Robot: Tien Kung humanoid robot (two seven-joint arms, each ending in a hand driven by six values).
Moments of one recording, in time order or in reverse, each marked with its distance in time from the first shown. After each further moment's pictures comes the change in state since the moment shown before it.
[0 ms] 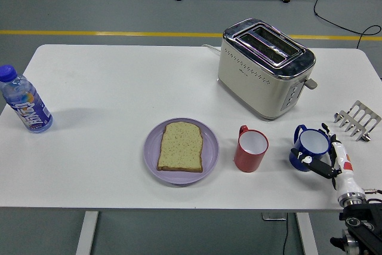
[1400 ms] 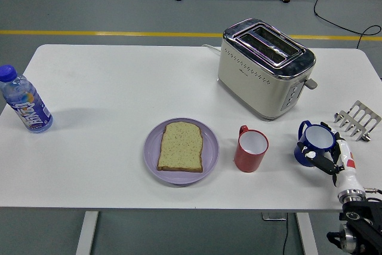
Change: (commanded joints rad) left arm -0.002 0.003 0.032 0.000 -0.048 -0.006 -0.016; right arm 0.035 0.008 -0.026 -0.046 0.156 -0.002 0.069
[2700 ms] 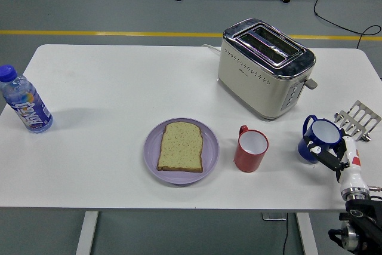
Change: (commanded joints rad) left arm 0.004 -0.004 -0.021 -0.002 0.036 0.006 0.010; right arm 0.003 0.003 0.035 -0.009 0.025 0.007 0.069
